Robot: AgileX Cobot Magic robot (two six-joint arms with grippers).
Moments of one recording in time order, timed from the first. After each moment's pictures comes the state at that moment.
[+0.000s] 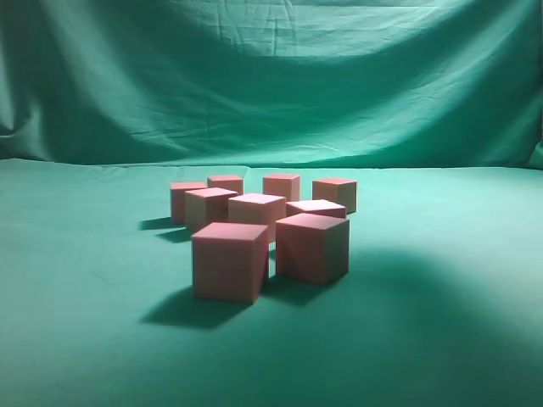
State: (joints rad) left arm -0.01 -0.01 0.02 -0.12 0.36 -0.08; right arm 0.32 1.78 -1.86 -0.01 1.25 0.04
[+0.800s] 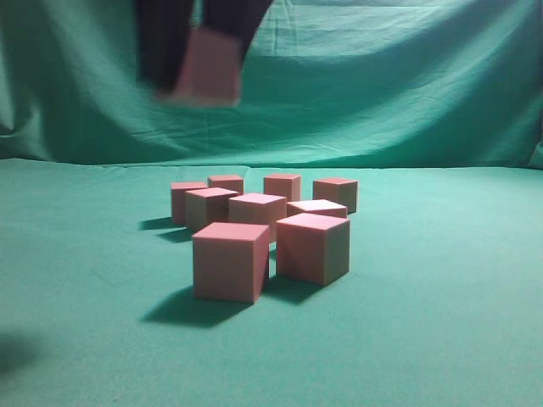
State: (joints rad) left arm -0.01 -0.01 0.02 -0.12 0.36 -0.08; right arm 1.02 1.81 -1.48 0.01 1.13 0.04
